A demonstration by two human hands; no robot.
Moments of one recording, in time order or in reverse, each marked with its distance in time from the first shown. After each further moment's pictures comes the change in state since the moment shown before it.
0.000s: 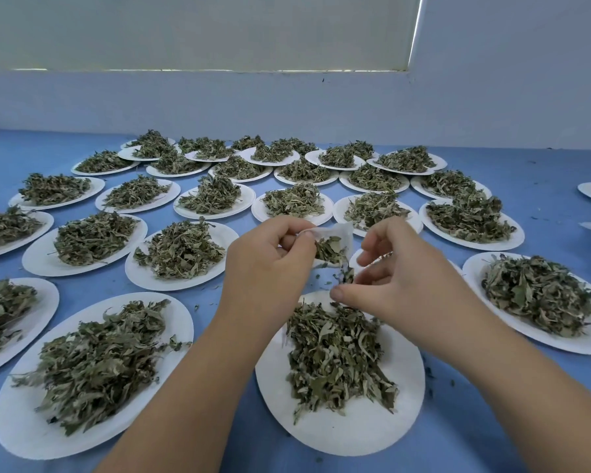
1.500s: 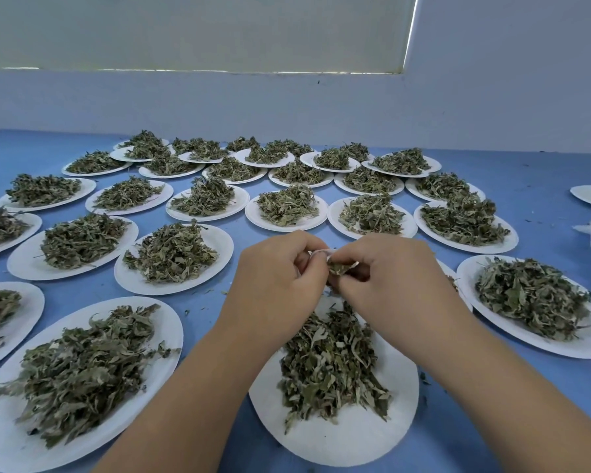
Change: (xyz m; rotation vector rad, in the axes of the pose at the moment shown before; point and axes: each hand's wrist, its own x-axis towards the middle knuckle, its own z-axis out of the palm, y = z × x) left_hand -0.001 -0.005 0.007 0.284 -0.106 0.161; right_hand 0.010 -0.006 0.008 -0.363 0.064 -0.164
